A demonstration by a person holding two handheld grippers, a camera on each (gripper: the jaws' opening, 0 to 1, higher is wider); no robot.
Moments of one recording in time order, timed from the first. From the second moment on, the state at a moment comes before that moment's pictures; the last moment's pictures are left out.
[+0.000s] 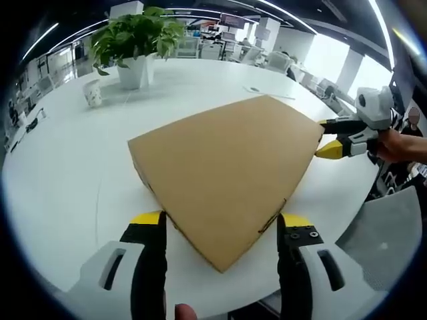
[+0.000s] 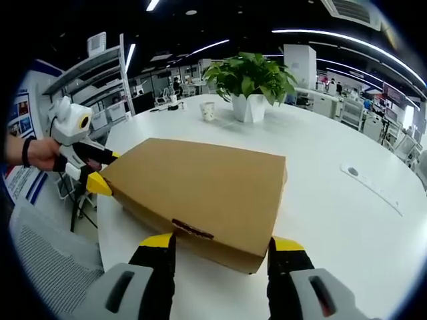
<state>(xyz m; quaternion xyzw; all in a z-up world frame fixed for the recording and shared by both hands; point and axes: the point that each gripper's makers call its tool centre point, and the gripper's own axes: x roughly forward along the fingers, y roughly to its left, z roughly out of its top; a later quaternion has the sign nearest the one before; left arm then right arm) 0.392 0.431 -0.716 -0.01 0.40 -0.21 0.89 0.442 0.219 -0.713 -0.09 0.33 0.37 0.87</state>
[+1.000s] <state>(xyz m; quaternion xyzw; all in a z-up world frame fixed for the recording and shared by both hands) 0.386 0.433 -0.681 0.01 0.37 -0.24 0.90 0.446 0.220 -0.675 -0.11 0.29 0.37 0.88</state>
